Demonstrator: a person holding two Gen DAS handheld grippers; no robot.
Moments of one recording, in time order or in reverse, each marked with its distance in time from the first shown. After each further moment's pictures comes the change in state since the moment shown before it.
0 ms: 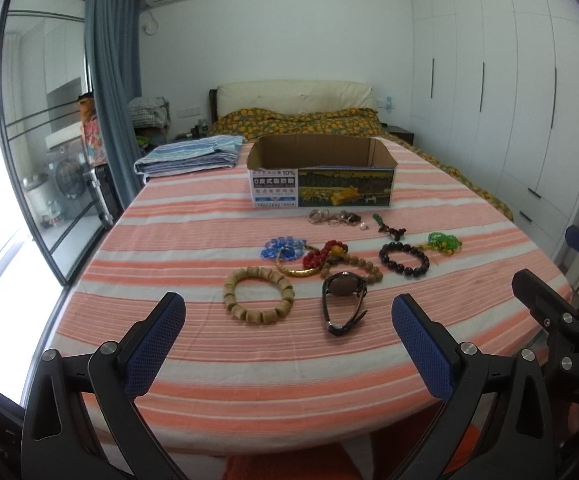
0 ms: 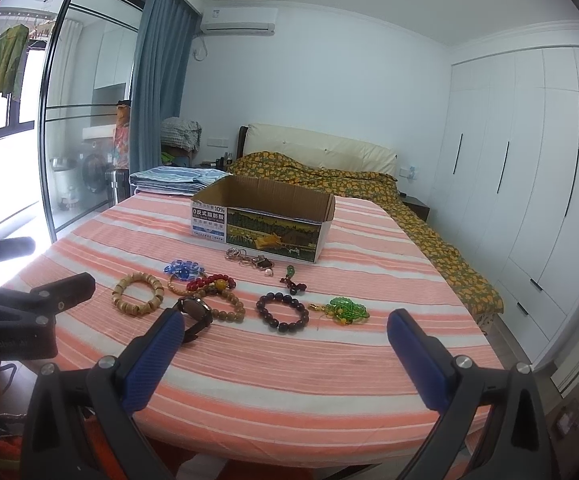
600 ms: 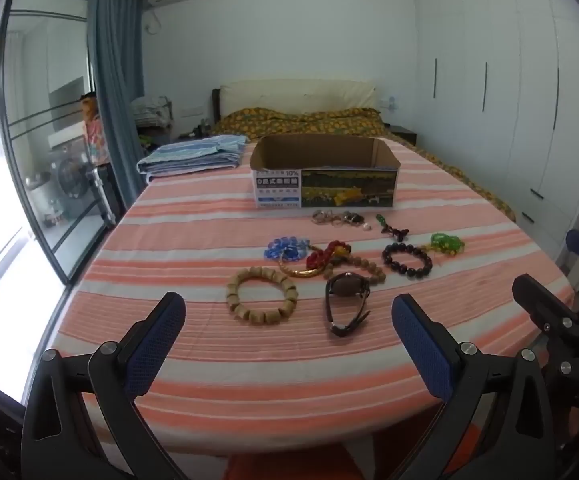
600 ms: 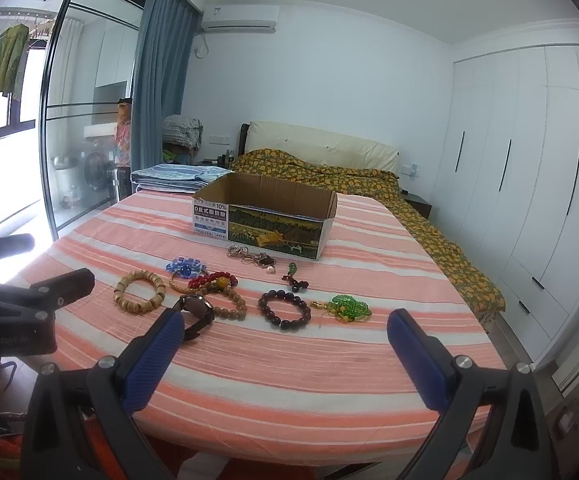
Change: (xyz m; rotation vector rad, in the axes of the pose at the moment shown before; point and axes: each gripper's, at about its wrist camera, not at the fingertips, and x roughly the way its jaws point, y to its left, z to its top) left arm 0.001 -0.001 0.001 0.003 -0.001 0.015; right arm 0.000 0.000 0.000 -0.001 0.007 0.003
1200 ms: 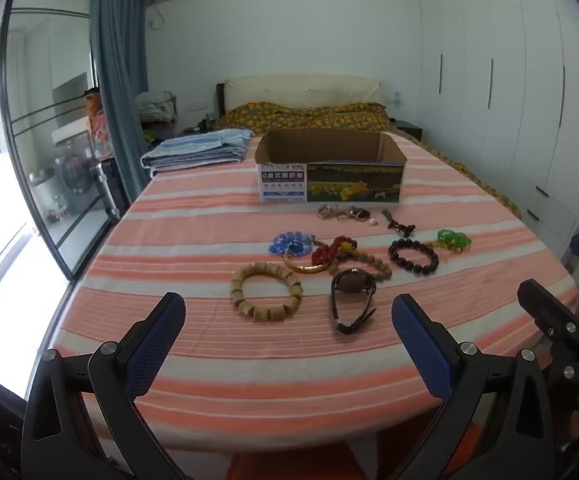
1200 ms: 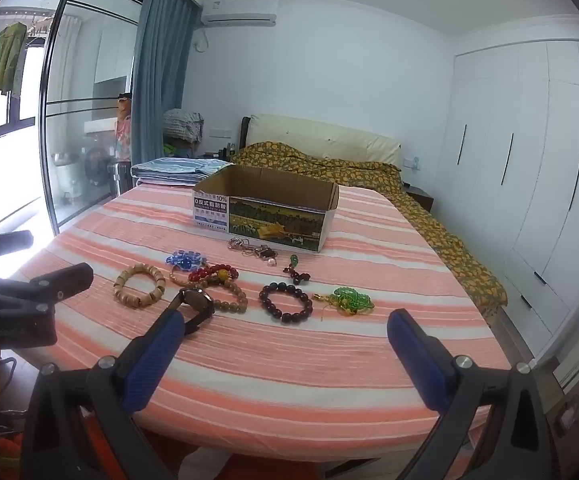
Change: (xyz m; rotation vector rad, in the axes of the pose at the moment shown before) left arm 0.004 0.006 -0.003 -0.019 0.024 0.008; right arm 0.003 -0.006 0.000 0.003 0.036 0.018
